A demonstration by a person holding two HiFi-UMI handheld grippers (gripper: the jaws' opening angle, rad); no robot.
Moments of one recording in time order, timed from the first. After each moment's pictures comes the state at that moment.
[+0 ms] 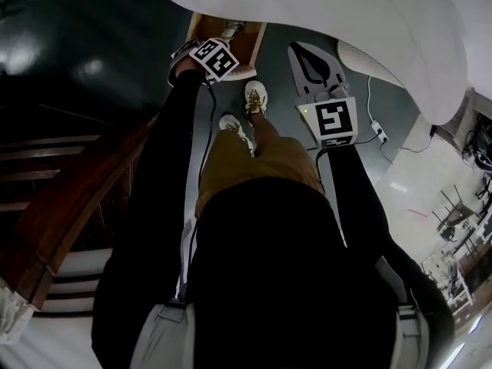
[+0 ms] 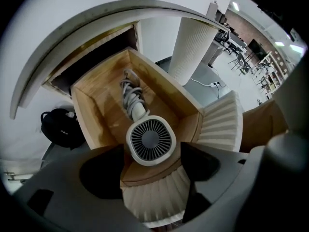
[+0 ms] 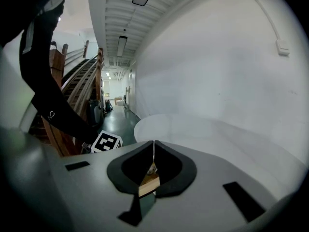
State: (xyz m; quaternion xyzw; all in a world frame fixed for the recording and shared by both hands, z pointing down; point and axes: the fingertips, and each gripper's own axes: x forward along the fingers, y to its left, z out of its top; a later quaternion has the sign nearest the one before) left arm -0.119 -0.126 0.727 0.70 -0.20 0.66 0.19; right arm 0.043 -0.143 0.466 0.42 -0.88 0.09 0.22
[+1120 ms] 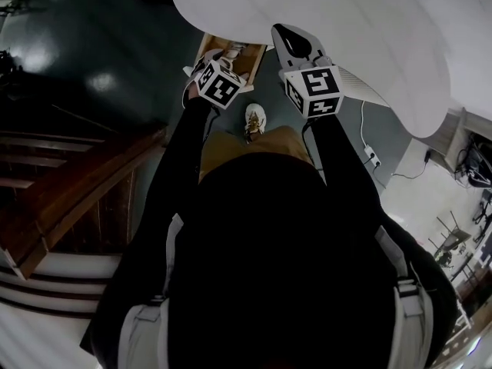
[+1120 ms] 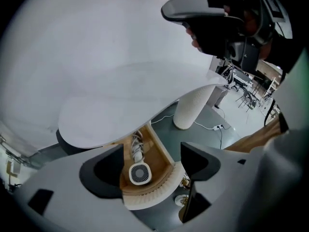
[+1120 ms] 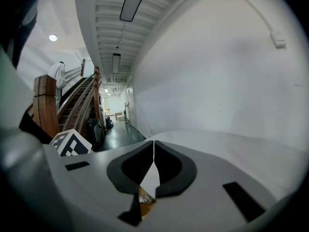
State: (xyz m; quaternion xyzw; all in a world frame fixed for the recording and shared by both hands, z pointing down) left arm -0.055 -0.146 0.583 0.79 -0.33 0.48 0.20; right arm 0.026 -0.213 0.413 0.42 -0.89 0.11 0.13
